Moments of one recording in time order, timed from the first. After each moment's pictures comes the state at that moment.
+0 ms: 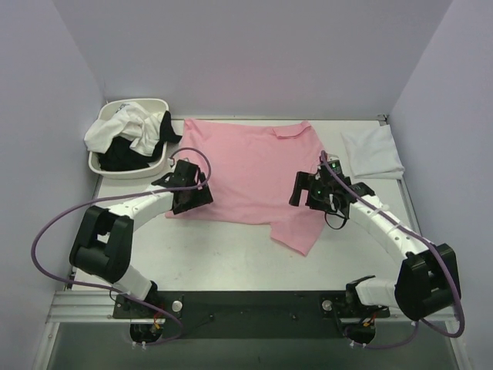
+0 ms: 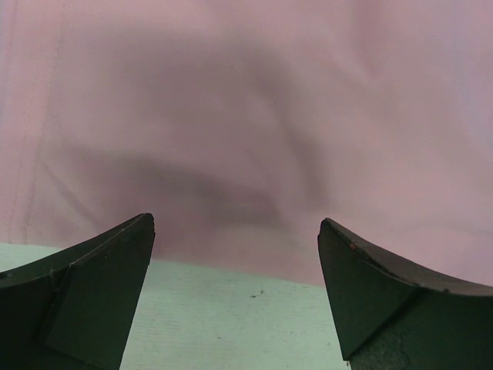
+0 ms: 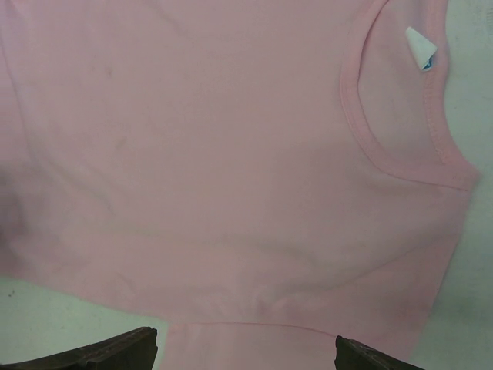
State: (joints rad) left arm -0.38 1.57 0.92 -0.37 -0.16 -0.66; right arm 0.36 1.30 0.86 -0.48 -0.02 0.46
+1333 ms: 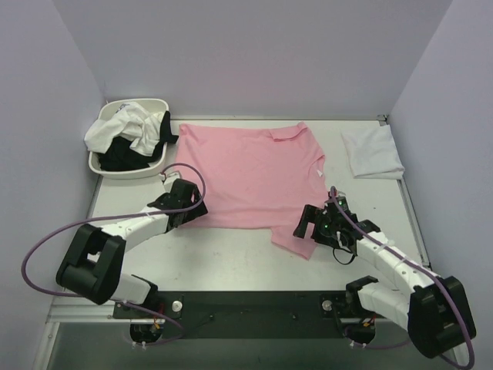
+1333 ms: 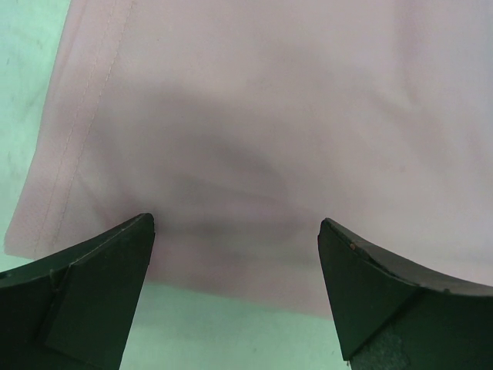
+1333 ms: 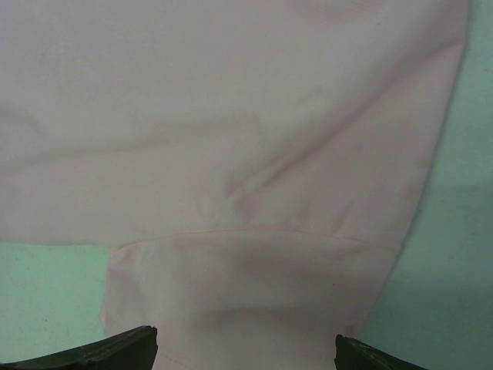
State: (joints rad) left arm -0.42 1.45 0.67 -0.14 -0.31 -0.73; right arm 0.36 1.08 0.44 -0.34 -0.11 0.59
